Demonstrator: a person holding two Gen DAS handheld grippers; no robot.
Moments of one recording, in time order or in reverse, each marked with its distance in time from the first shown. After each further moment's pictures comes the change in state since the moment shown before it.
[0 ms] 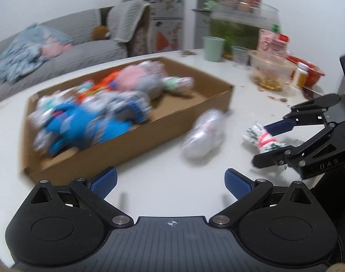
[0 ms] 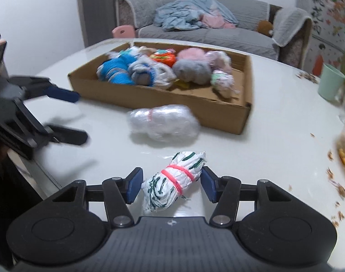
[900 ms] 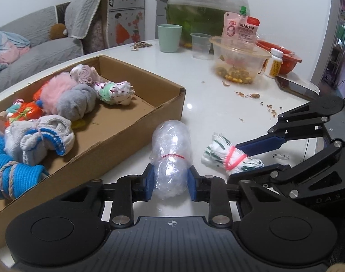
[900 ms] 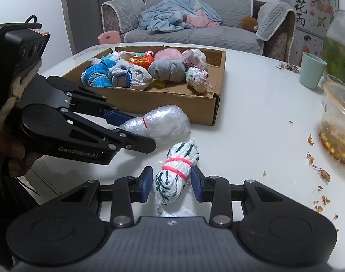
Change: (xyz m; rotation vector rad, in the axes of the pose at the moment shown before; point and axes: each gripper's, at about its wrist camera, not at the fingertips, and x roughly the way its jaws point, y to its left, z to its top) left arm 0.061 -0.041 0.035 0.067 0.065 -0.165; right arm -0.007 -0.023 -0.009 0.046 0.004 -0.023
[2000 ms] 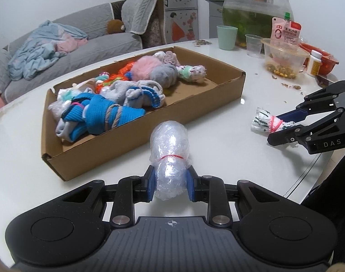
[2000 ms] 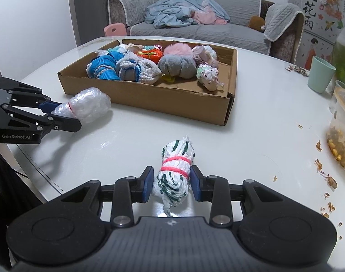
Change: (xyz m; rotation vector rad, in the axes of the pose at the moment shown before) left arm -0.082 0.026 -0.054 -0.088 0.005 0.280; right arm 0.011 0.013 0.003 -0.053 0.030 0.007
